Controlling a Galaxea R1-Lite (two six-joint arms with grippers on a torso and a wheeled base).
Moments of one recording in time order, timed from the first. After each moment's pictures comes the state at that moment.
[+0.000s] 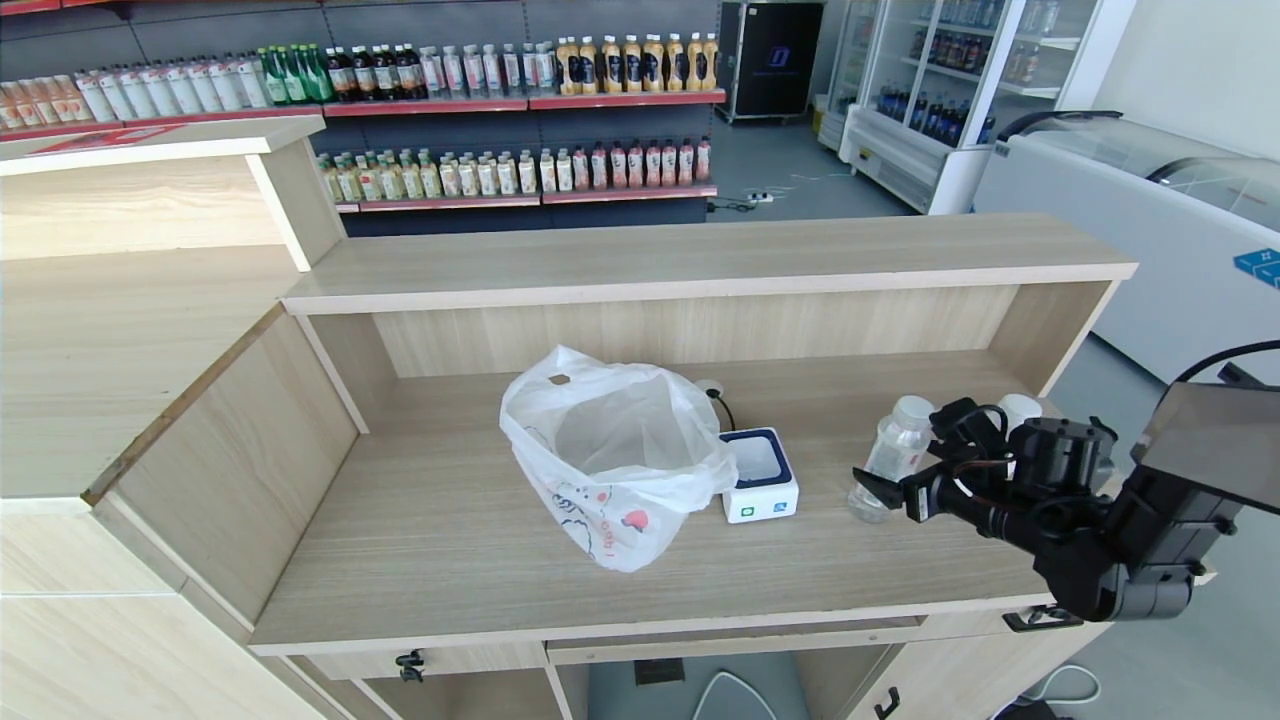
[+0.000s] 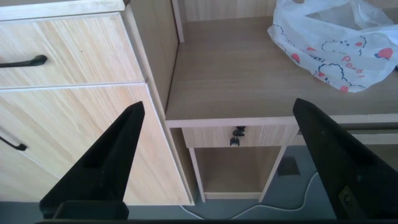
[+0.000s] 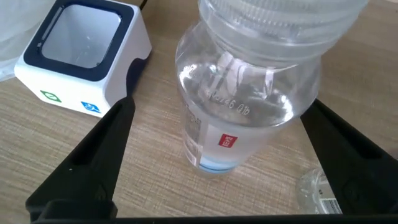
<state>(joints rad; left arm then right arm) 0.00 0.00 0.00 0.03 0.08 0.07 0.00 2.32 -0.74 -1.31 0.38 -0.28</state>
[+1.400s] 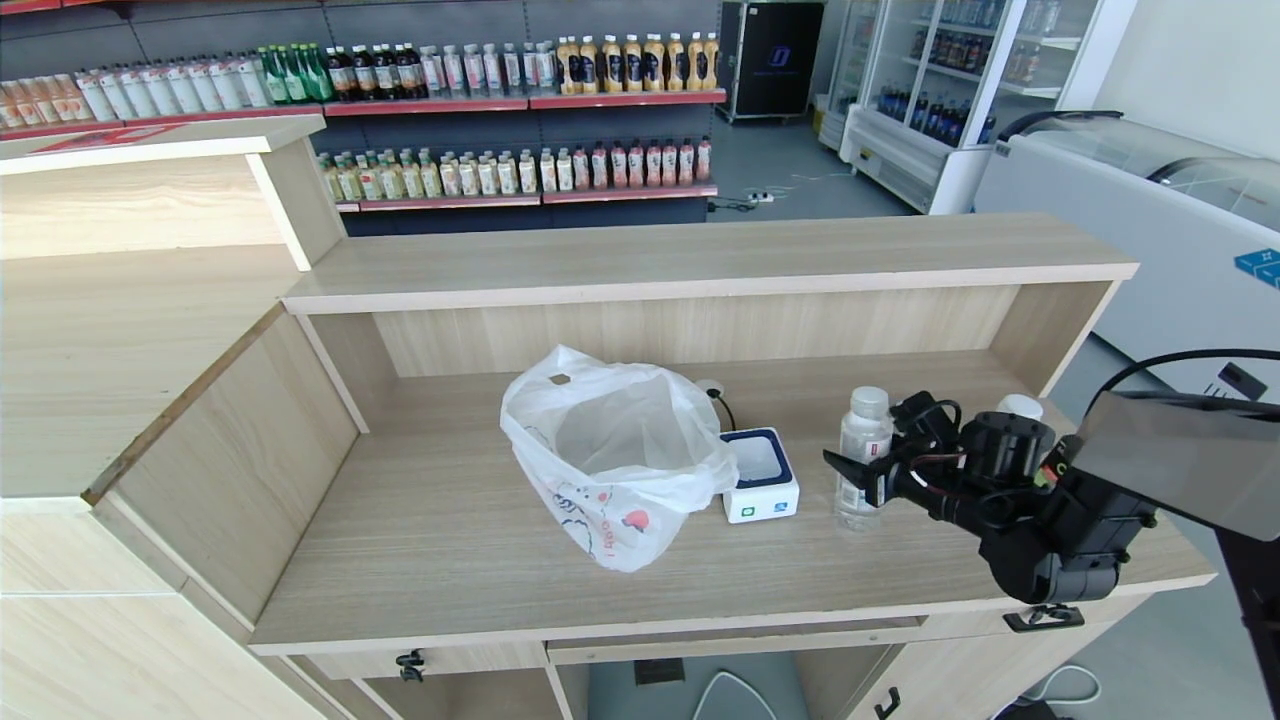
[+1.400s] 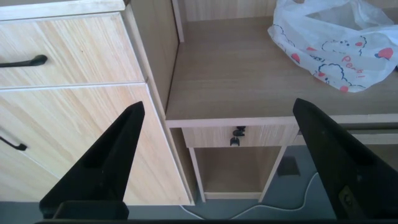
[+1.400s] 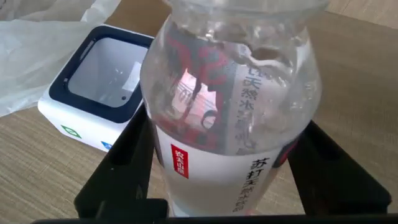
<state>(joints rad) 0.00 0.00 0.00 0.04 0.08 0.07 0.05 2.44 -0.91 -1.35 0.44 -0.23</state>
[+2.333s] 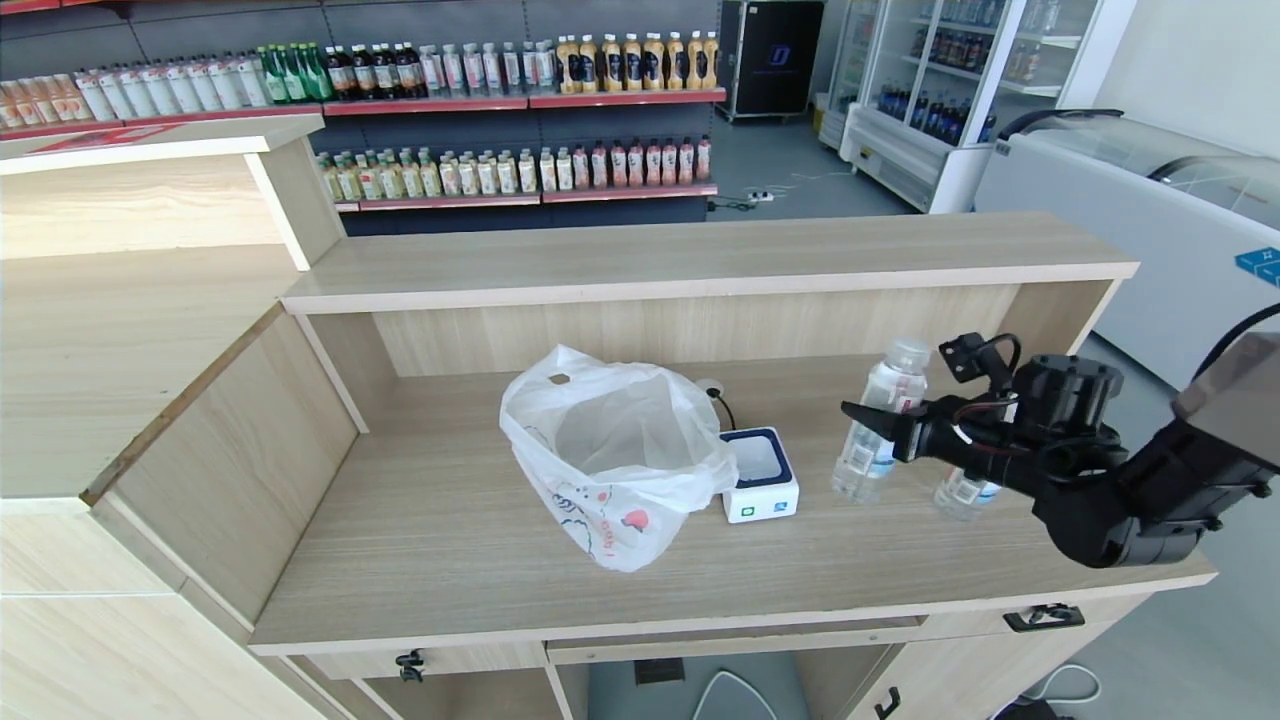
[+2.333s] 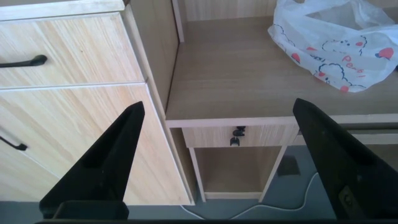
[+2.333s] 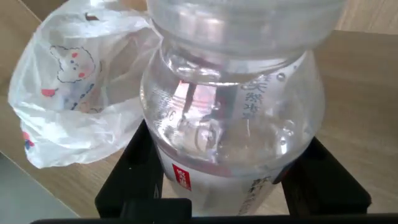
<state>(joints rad) 0.00 0.00 0.00 0.03 0.08 0.07 0.05 2.15 -0.86 -1.18 0.57 0.04</state>
